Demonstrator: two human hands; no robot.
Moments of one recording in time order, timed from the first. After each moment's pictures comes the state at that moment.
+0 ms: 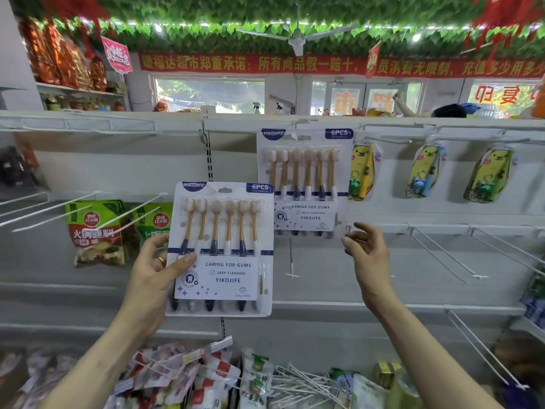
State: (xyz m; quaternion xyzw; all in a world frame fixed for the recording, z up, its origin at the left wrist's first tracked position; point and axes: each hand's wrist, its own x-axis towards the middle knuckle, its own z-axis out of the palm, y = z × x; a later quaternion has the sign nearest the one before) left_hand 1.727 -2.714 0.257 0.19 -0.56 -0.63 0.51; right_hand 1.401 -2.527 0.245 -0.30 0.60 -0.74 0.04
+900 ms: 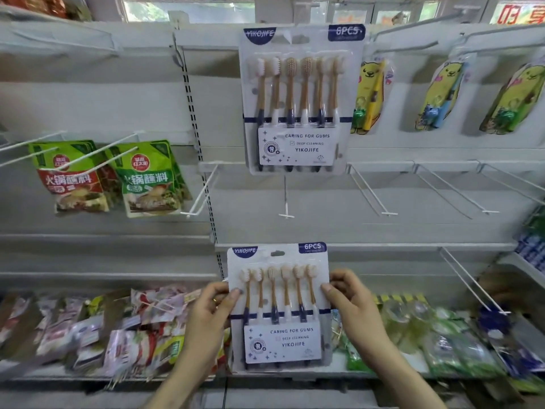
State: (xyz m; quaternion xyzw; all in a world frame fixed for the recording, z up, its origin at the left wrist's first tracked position) left_hand 1.690 -2.626 0.082 0.33 -0.59 -0.63 0.37; right_hand 1.485 -2.453 0.106 -0.30 0.65 -0.65 0.23
